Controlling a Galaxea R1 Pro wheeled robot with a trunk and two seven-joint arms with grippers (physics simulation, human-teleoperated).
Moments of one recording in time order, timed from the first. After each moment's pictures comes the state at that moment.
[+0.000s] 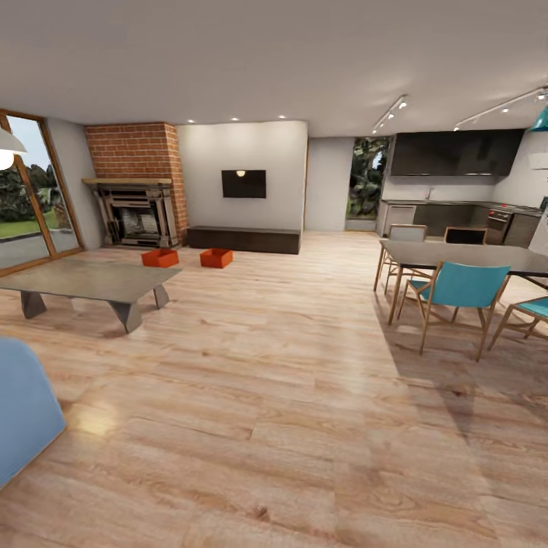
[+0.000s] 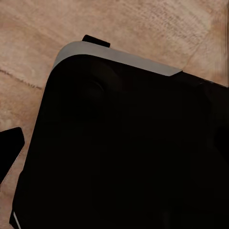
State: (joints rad) left arm 0.00 -0.03 0.04 -0.07 0.30 -0.09 0.00; right arm -0.16 -0.07 0.07 0.03 0.12 -0.14 0.01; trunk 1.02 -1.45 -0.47
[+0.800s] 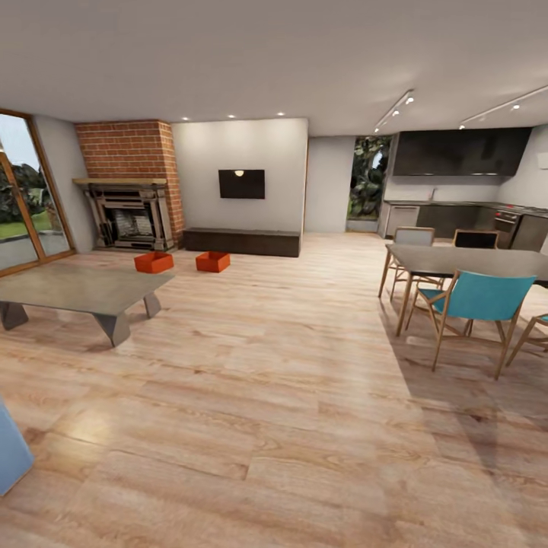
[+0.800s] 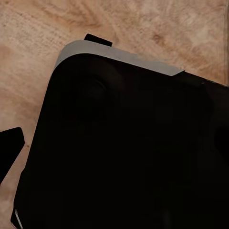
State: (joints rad) left arm 0.00 -0.03 0.04 -0.07 0.30 -0.09 0.00; right arm -0.16 -0.07 0.07 0.03 0.12 -0.14 0.00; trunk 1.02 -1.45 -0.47
